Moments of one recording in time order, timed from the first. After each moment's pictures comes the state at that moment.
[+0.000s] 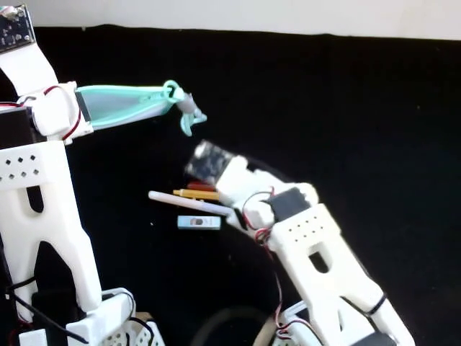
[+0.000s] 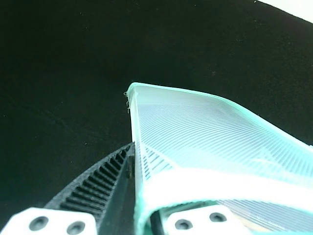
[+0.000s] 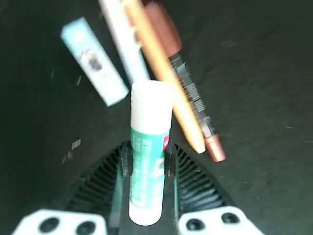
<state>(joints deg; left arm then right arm) -18.9 -16.7 -7.7 84.5 13.3 -30.1 -34.5 42.4 60.7 32.4</state>
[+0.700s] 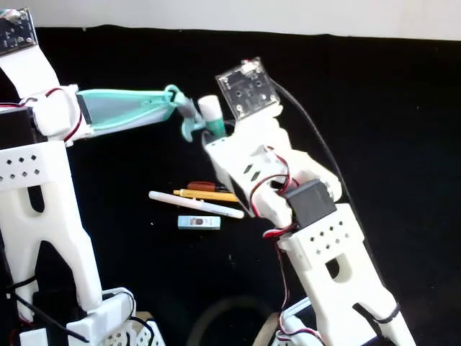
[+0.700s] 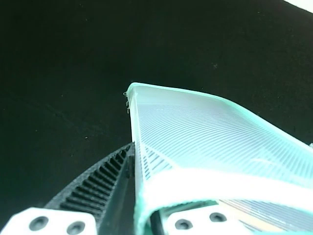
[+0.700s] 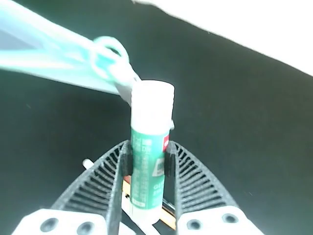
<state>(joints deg) -18.9 -16.7 -7.7 86.2 13.3 -32.6 -36.4 19.8 55.0 2.5</state>
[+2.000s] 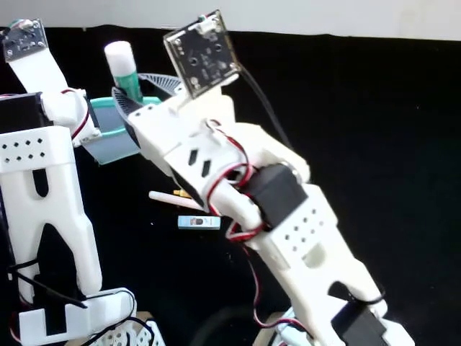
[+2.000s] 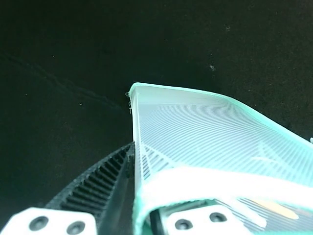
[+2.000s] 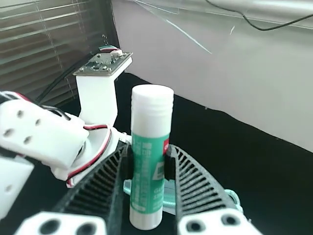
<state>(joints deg) -17.4 -10.2 -10.8 93.1 16.6 -46.8 -19.7 -11.6 51.4 -5.8</state>
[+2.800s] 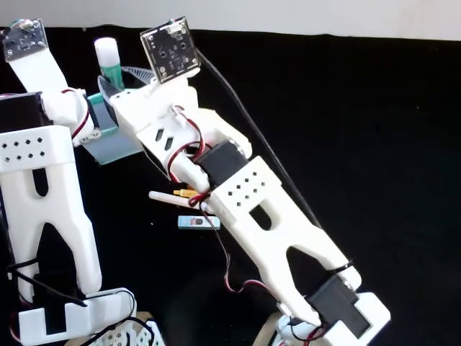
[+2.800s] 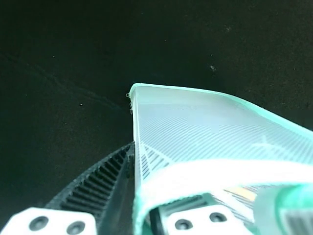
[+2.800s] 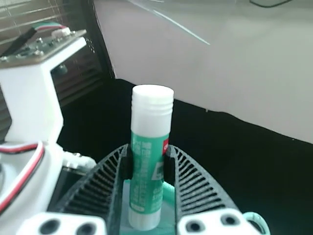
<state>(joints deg) -17.4 -9.9 -10.8 93.1 16.6 -45.1 -6.6 -2.3 26.9 -9.5</state>
